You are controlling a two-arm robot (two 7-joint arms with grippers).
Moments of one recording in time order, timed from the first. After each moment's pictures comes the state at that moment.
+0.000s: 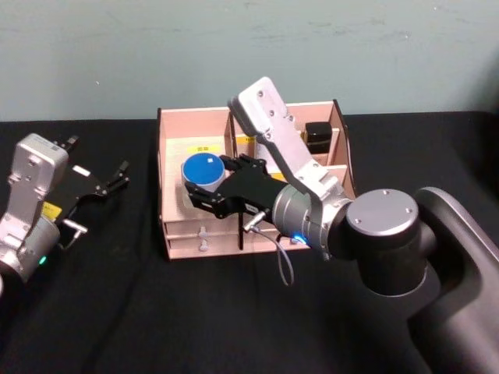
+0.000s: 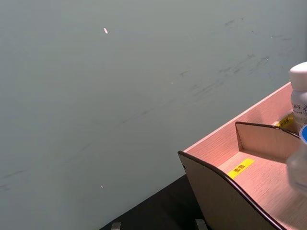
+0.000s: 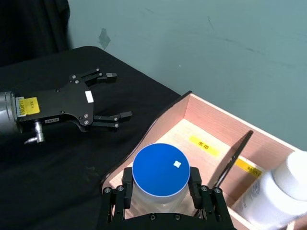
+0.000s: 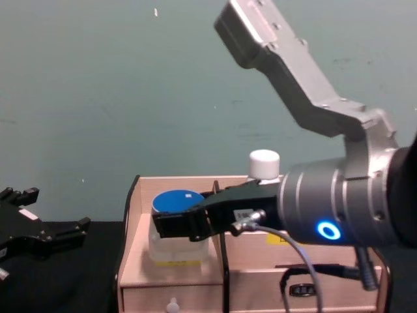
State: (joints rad) left arm -0.20 0.60 0.45 -1.41 -0.25 -0.12 0.03; right arm 0.26 0.15 -0.51 -1.70 0.05 0.60 0.29
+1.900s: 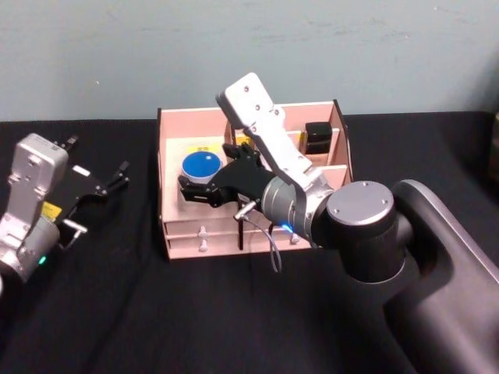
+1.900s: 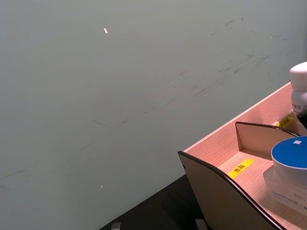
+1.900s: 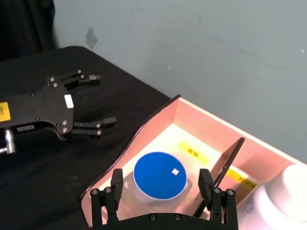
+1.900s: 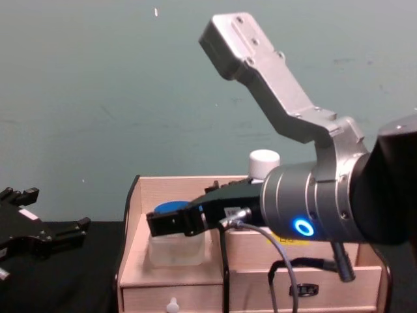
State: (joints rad) left arm -0.20 0.60 0.45 -1.41 -0.25 -0.12 0.03; right arm 0.30 0.07 -0.48 -1.59 -0.04 0.55 0.29
